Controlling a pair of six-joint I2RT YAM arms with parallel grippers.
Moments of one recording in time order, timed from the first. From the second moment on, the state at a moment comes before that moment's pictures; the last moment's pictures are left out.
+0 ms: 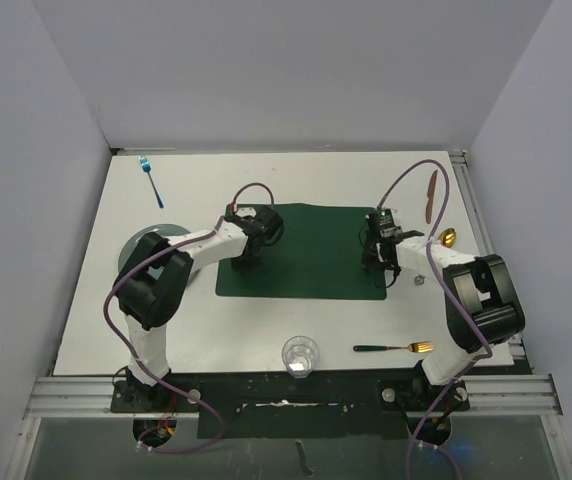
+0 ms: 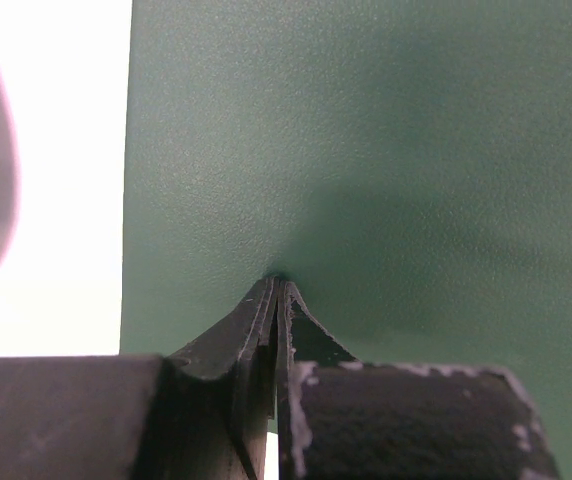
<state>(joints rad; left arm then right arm) -0.66 1.94 1.28 -0.70 -0.47 -0.77 0.29 1.64 0.88 -0.32 0.14 0.46</state>
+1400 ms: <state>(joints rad) -0.53 1.53 0.87 -0.50 -0.23 -0.78 0.30 1.54 0.89 -0.44 0.07 0.45</state>
